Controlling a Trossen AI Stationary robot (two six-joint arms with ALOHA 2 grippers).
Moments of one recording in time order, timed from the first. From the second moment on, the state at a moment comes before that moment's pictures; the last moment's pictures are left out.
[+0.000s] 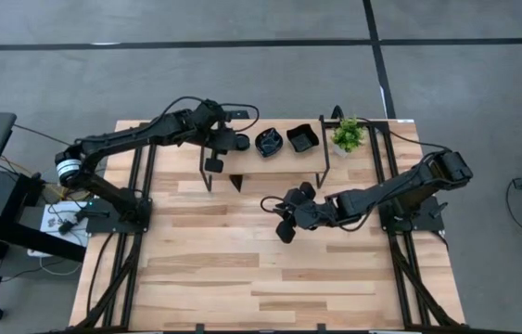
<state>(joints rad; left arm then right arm) 0.45 1.47 1.21 -0.57 0.10 0.83 0.27 1.50 0.92 -0.10 0.52 0.62</state>
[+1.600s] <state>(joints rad) 0.38 1.48 1.21 -0.44 0.04 0.75 0.27 1.50 0.92 -0.10 0.52 0.63</state>
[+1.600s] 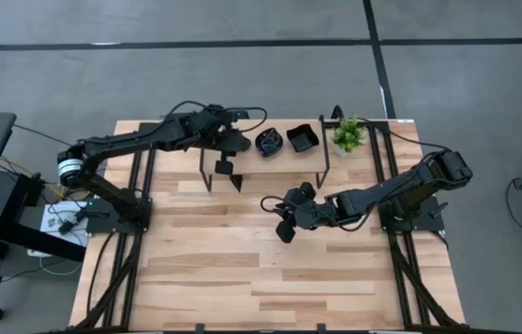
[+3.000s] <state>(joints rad) 0.39 1.55 1.21 -0.45 -0.10 0.77 0.27 1.50 0.92 -0.11 0.52 0.65</state>
